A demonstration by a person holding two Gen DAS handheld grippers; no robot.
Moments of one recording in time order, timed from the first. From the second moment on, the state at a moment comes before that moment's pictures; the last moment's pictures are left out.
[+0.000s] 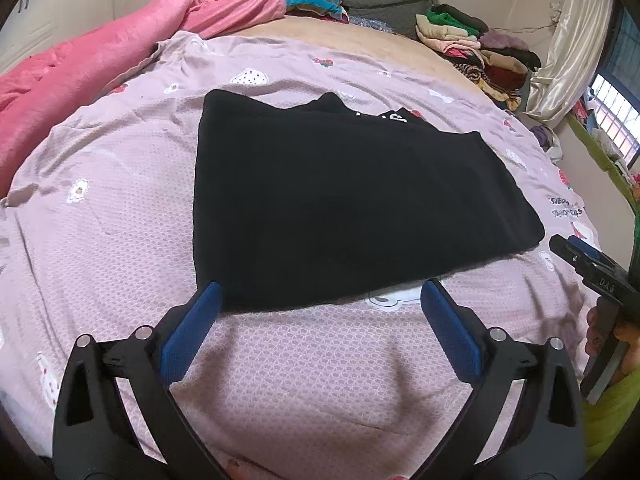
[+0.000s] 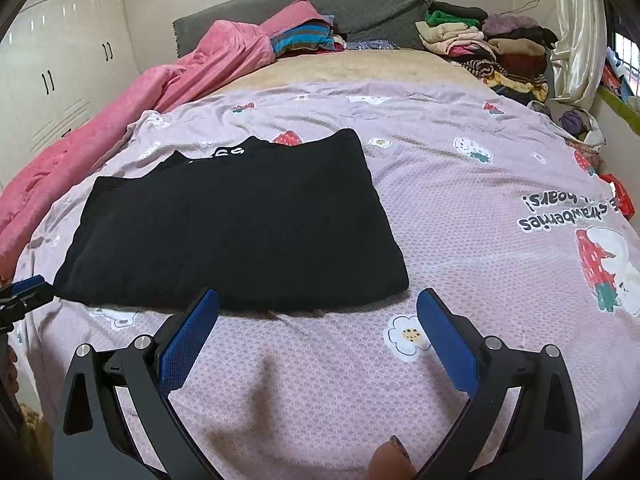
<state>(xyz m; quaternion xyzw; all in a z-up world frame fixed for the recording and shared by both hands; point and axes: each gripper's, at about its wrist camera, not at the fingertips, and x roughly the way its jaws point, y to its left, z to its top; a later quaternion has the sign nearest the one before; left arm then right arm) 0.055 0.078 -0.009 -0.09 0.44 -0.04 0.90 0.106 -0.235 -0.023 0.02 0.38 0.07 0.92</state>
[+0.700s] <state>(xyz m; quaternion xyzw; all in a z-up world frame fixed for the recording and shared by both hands) 0.032 0.070 0.009 -0.08 0.42 -0.04 0.90 0.073 -0.221 0.004 0.00 0.35 0.09 0.93</state>
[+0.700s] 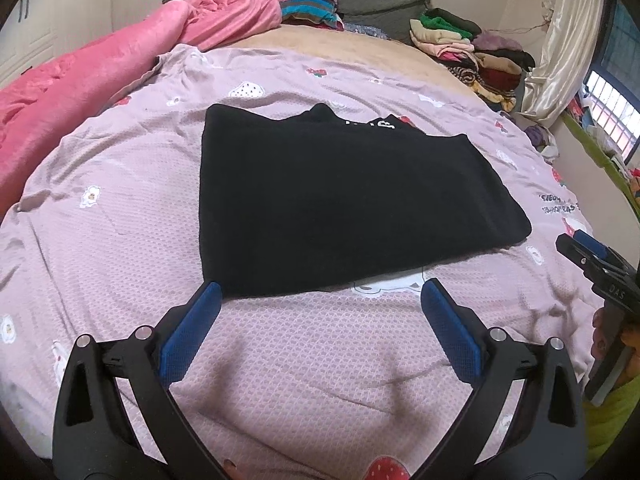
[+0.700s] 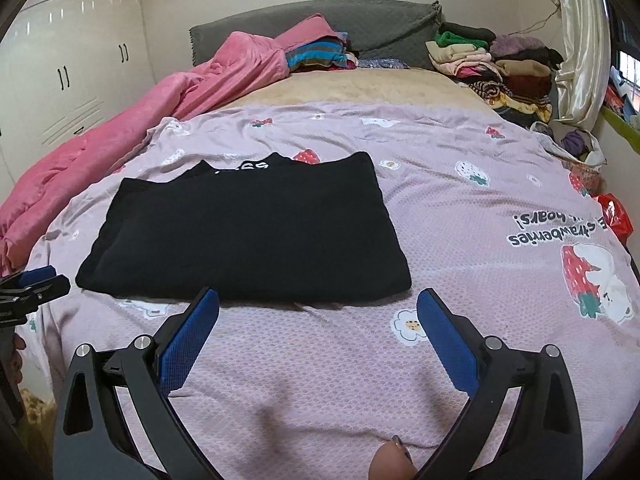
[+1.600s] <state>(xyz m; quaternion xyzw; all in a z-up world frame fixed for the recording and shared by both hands) 0.015 0.112 0.022 -0.09 0.40 -0.01 0.91 0.055 -0.140 0.018 -0.04 0.34 0.16 0.93</state>
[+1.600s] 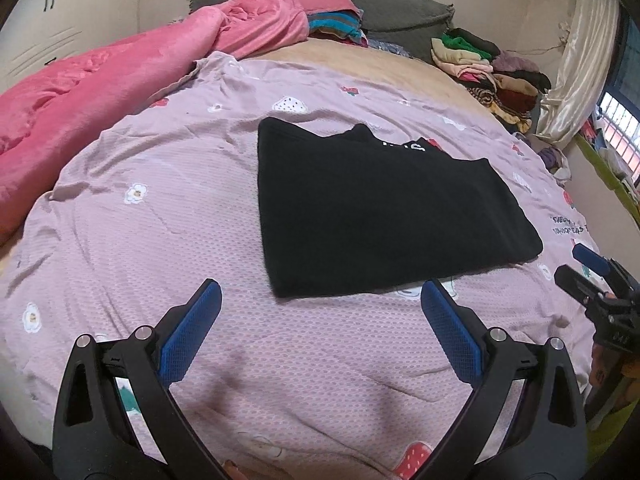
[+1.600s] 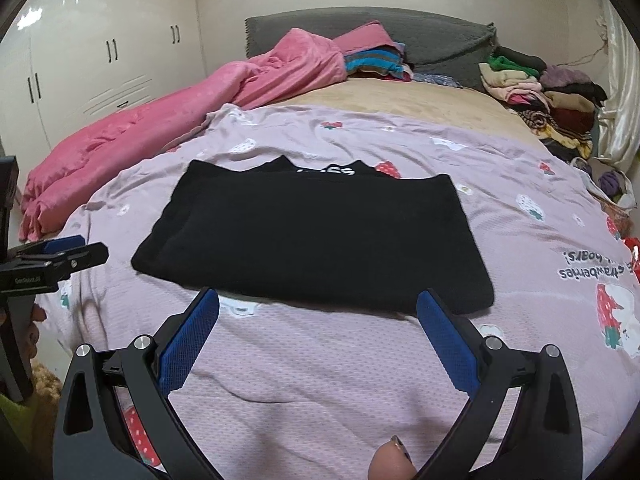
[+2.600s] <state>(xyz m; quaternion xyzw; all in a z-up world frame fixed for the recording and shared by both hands) 0.050 0.130 0.025 -0.07 0.40 0.02 0.91 0.055 -0.062 0.007 -0.08 0.34 0.24 0.90</state>
